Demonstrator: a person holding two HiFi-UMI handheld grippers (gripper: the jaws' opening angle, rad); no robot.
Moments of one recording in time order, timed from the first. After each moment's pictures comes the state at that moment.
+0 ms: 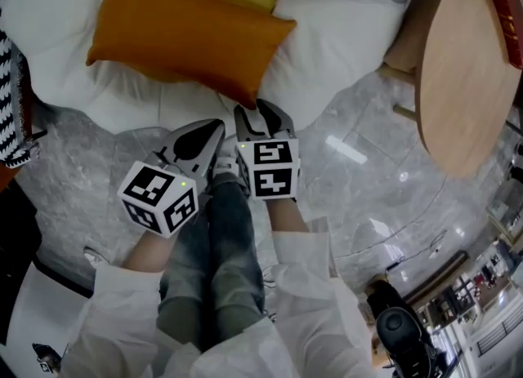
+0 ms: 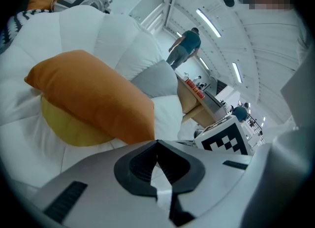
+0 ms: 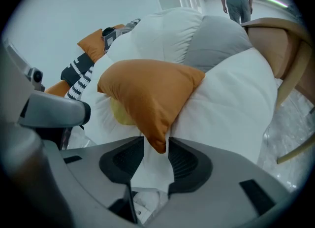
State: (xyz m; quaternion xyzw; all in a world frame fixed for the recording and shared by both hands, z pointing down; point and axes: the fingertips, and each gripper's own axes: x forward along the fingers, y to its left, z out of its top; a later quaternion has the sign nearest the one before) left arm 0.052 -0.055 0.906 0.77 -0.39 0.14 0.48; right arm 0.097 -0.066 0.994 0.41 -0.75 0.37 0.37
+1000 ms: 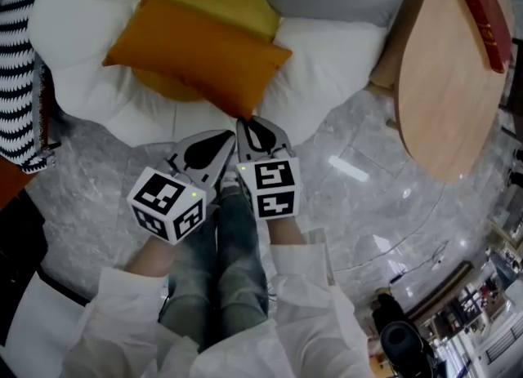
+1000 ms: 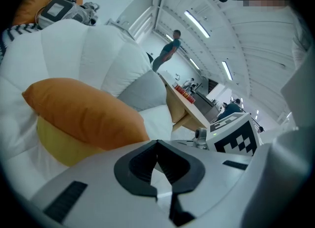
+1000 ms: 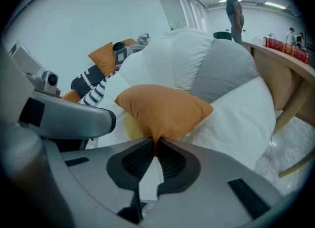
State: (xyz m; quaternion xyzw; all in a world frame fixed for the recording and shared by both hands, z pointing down) left arm 0.053 -0.080 0.843 0.81 -0.37 0.13 0.44; right arm 0.067 -0.092 0.913 0.40 -0.79 0.34 0.32
